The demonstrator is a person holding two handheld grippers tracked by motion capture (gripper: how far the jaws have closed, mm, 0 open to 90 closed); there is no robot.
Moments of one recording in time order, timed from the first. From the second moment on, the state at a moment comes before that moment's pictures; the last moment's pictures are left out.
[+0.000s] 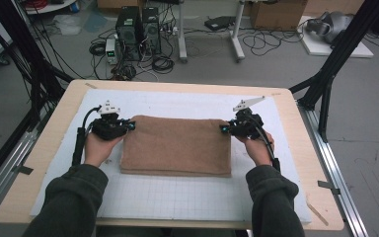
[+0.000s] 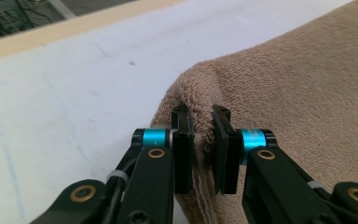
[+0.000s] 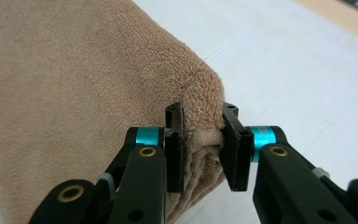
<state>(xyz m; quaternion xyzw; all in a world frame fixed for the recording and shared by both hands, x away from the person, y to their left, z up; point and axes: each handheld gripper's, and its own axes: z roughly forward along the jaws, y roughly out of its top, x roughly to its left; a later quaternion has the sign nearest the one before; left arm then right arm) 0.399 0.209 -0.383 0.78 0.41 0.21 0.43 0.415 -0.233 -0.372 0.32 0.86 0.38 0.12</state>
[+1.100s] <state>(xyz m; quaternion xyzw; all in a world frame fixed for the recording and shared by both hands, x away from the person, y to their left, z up) 0.357 0.208 -0.425 0.83 0.37 0.14 0.40 0.393 -0.216 -0.416 0.33 0.86 0.38 0.07</state>
